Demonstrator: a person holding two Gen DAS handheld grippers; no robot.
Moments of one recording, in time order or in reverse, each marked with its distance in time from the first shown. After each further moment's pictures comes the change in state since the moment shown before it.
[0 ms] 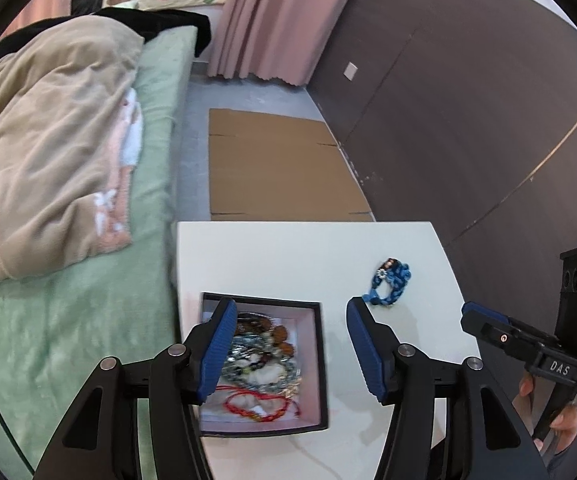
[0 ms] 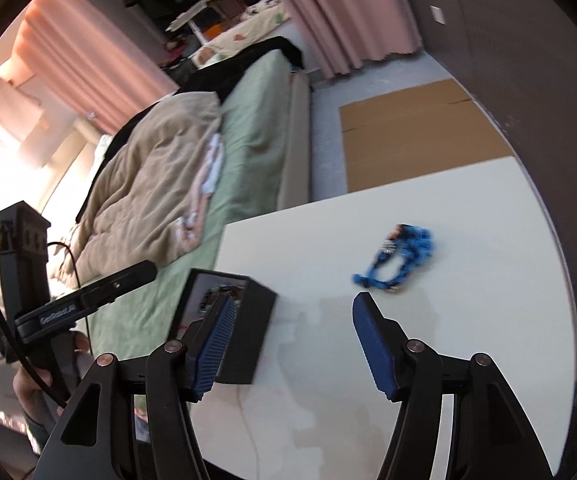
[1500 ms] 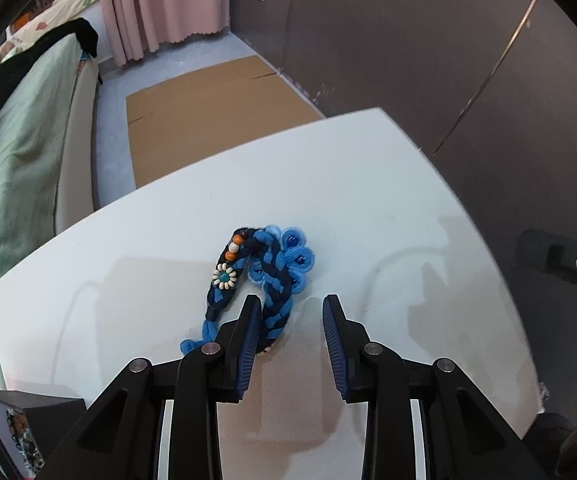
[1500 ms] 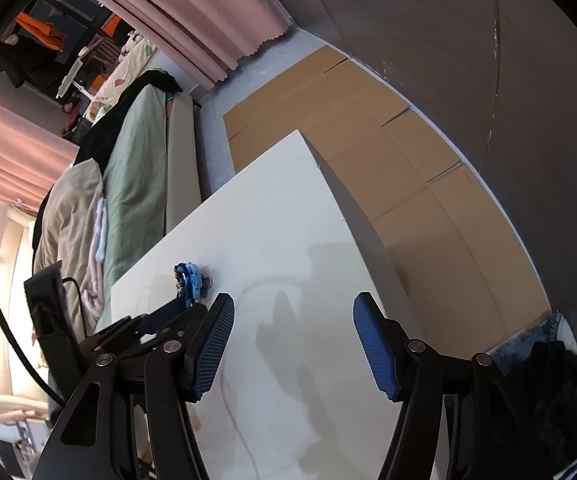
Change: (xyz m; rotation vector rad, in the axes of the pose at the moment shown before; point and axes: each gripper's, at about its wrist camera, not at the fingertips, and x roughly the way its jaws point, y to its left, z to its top) left arm 0.187 -0.164 -0.019 0.328 0.221 0.083; right arm -0.022 -0.183 0.009 0.333 0.017 -0.155
